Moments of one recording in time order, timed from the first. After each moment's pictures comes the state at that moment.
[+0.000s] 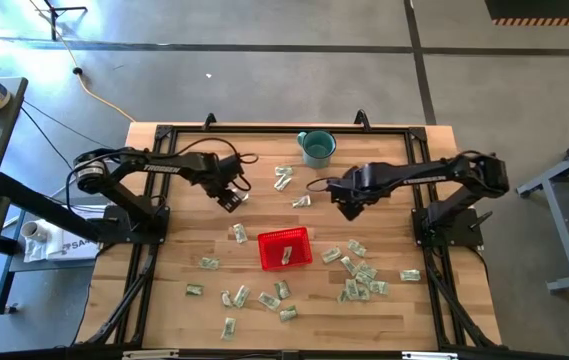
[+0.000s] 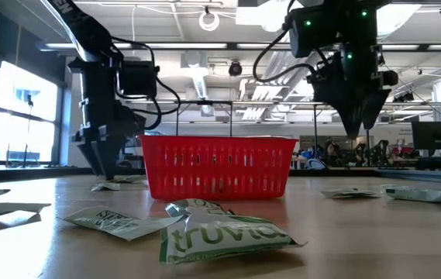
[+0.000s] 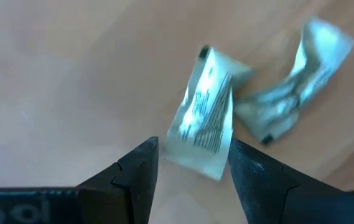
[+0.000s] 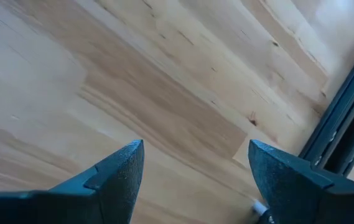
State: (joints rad) left arm 0.41 1.51 0.75 -0.62 -0.05 -0.40; right arm -0.09 1.54 1.07 -1.20 0.33 0.87
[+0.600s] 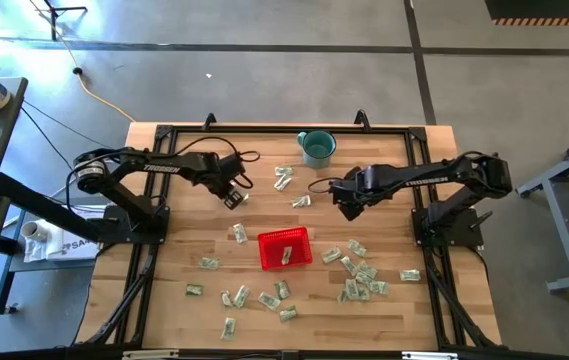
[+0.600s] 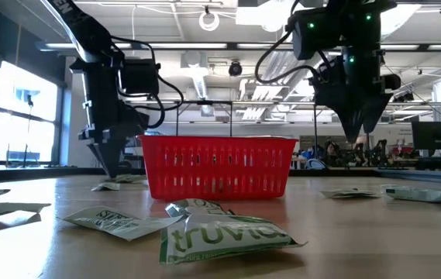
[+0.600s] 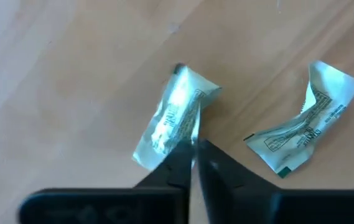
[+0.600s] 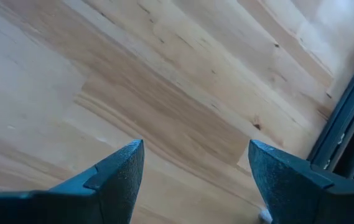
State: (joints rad) left arm 0.41 1.51 0.75 -0.58 -0.13 -0.34; right arm -0.09 1.53 1.03 -1.16 0.36 0.89
